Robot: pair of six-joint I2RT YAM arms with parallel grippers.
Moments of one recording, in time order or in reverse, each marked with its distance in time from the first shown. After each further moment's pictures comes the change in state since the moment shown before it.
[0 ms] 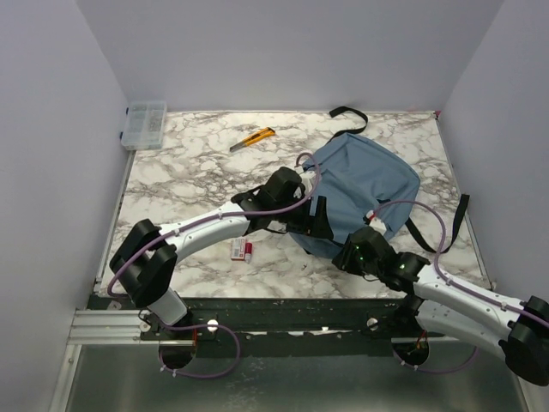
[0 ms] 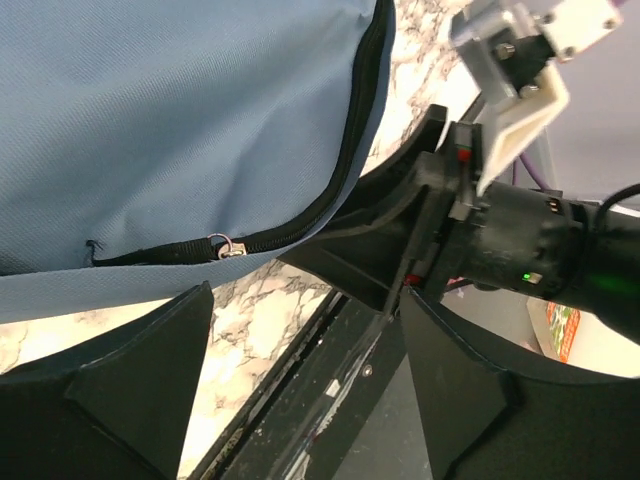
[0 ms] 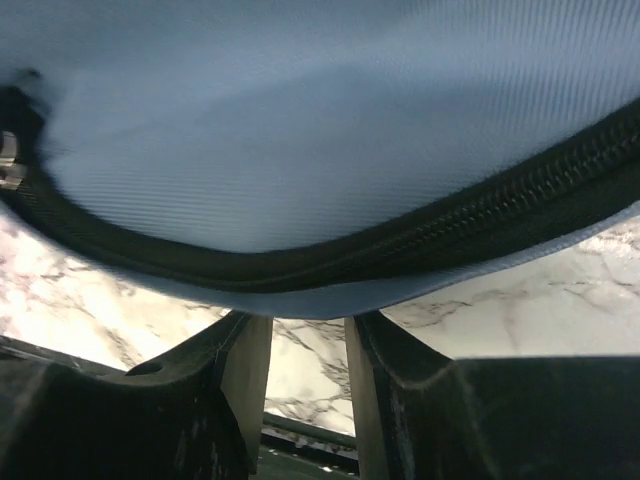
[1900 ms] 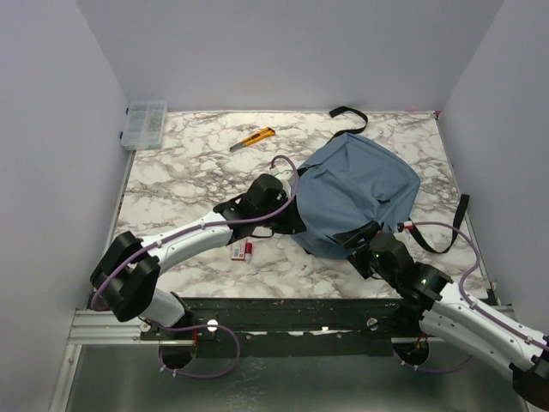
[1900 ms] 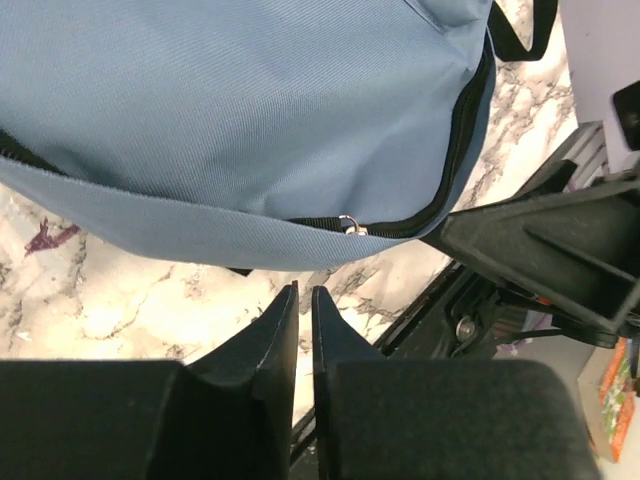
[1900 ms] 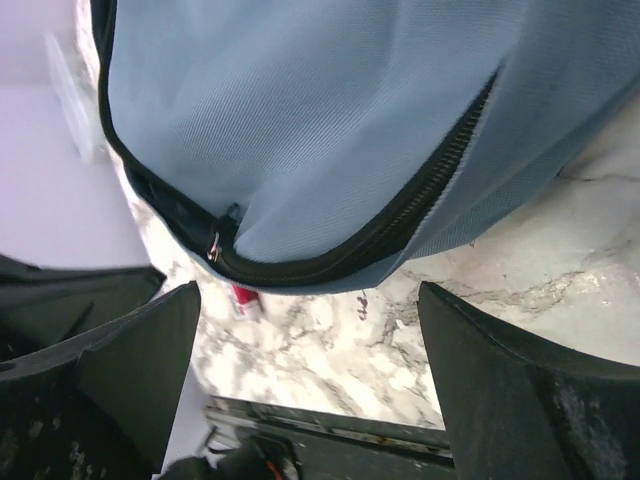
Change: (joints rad) left arm 0.041 -0.108 -0.157 0.057 -0.172 0.002; right arm -0.001 -0.267 -0.052 -0.026 0.111 0.497
